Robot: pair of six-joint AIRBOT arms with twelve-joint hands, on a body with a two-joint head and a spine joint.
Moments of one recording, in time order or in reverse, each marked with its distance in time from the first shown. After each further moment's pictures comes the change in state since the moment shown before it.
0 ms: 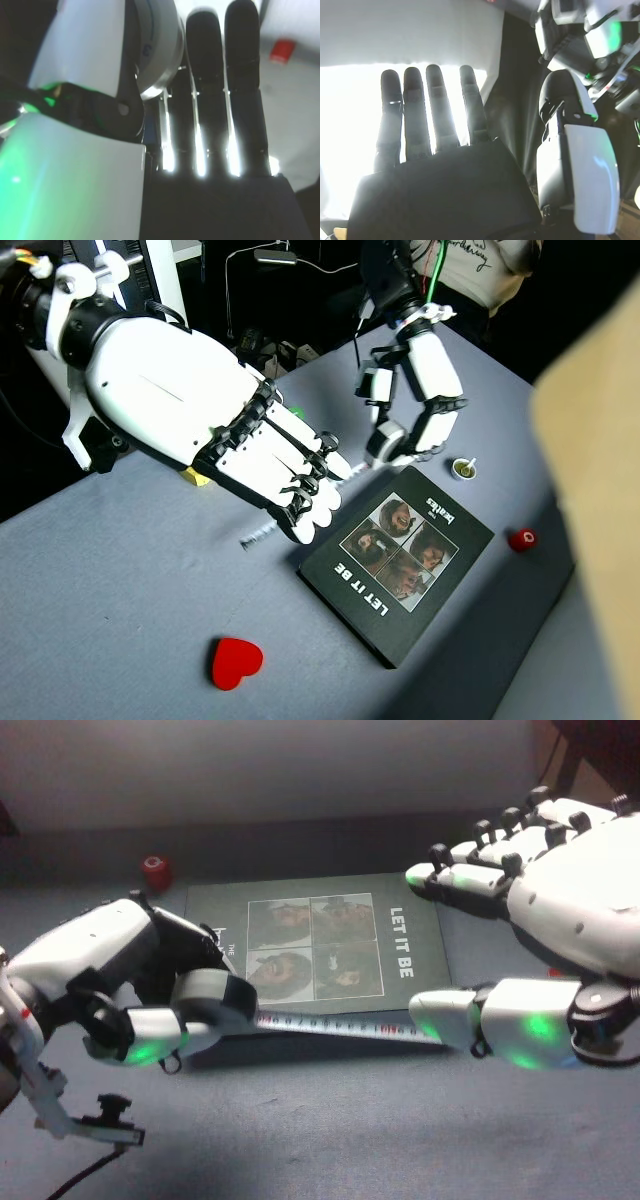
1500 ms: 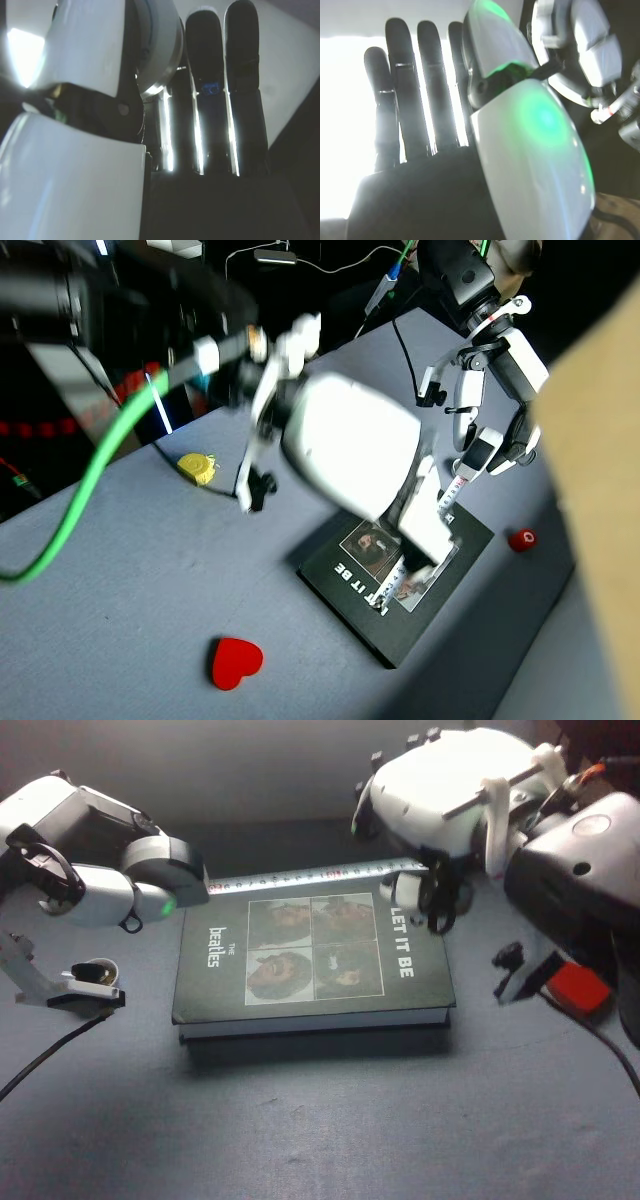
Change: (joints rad) left arm -0.216 -0.013 0.212 -0.225 0.153 0.035; right arm 0.005 -0.459 0.455 -0.185 0.099 0.161
